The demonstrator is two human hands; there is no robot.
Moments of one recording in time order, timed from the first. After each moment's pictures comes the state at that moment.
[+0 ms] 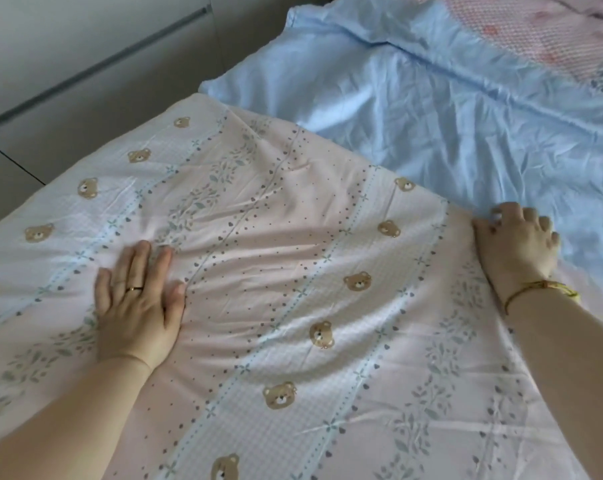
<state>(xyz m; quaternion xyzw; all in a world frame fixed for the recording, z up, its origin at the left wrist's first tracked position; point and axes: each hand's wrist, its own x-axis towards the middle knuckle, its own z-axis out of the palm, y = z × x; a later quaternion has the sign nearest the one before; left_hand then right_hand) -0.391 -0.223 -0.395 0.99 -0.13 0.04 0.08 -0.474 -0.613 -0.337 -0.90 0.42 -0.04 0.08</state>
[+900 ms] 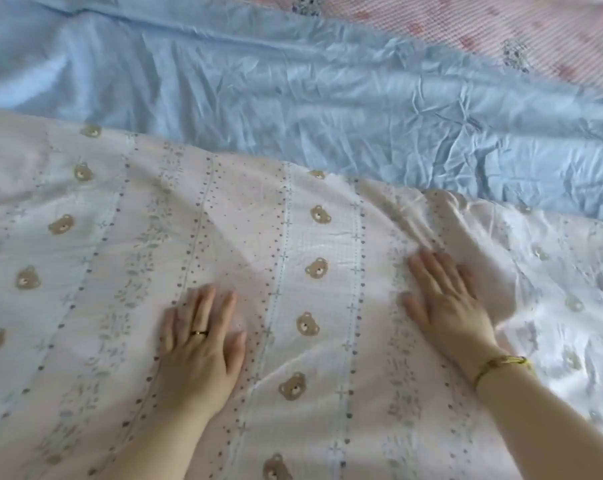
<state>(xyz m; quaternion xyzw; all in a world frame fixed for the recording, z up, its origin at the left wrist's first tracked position) -0.696 -0.455 -0.372 0.90 -0.41 -0.10 0.08 -0.894 -0.702 -0.349 -0.94 0.35 0.04 0.03</state>
